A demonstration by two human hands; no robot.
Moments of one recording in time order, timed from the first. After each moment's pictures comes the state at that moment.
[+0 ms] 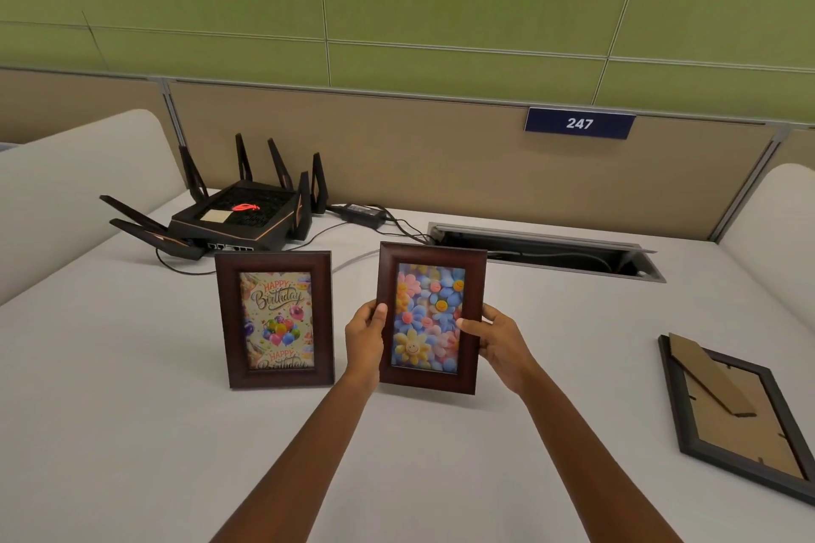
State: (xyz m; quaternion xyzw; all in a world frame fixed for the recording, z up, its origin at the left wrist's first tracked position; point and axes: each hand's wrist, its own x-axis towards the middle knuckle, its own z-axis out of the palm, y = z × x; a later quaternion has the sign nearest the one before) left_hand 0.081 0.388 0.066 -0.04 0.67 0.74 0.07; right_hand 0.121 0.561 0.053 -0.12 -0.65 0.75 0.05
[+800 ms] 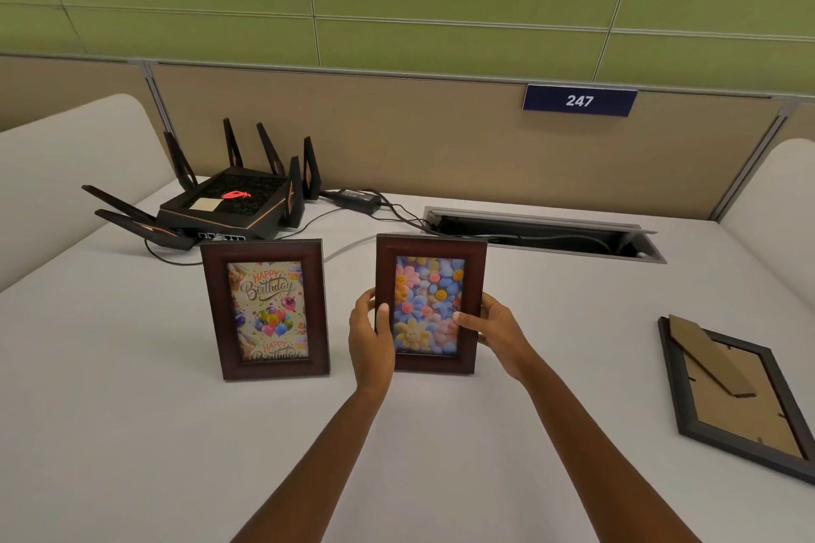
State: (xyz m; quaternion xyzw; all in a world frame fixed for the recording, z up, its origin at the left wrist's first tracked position) left_hand 0.092 0.402 0.044 0.00 0.79 0.61 -0.08; right_hand 0.113 0.568 0.042 -0.14 -0.72 0.67 0.03
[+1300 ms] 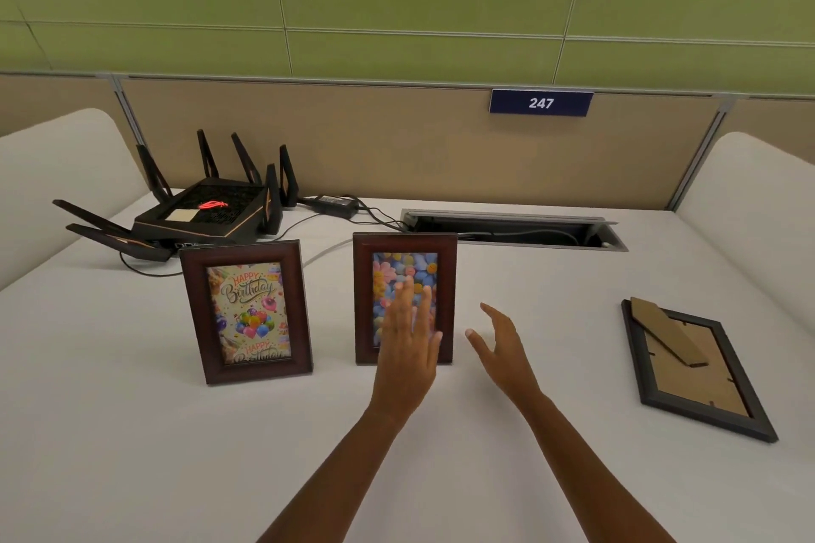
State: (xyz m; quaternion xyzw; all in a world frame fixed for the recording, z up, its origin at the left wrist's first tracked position) left_hand 0.140 0.430 0.044 0.30 0.88 0.29 -0.22; right_hand 0.168 0.583 0.012 -0.19 -0.87 0.43 0.15
